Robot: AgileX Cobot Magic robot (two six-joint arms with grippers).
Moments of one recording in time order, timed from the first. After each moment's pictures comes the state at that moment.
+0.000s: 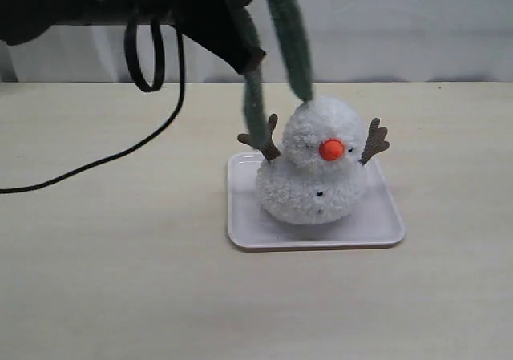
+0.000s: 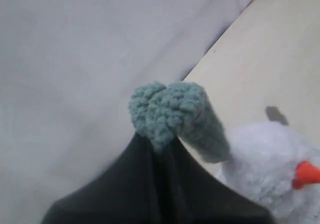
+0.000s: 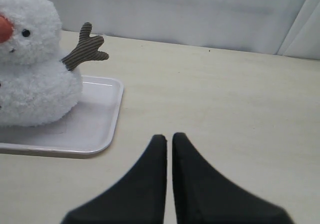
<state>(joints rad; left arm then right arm) -0.69 1.51 -1.23 0.01 0.16 0.45 -0.03 0.00 0.00 -0.01 0.35 -0.14</state>
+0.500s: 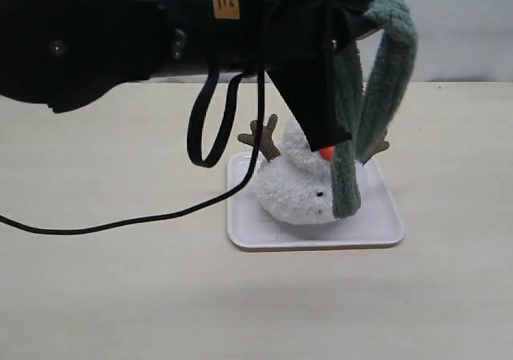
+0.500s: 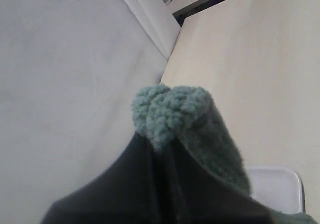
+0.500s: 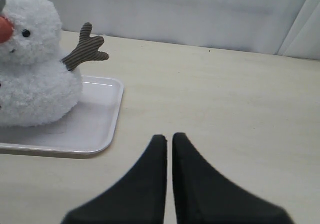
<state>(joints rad) -0.95 1.51 -1.23 0.02 0.11 0.70 -0.03 0.00 0.00 -0.01 0.35 -0.14</state>
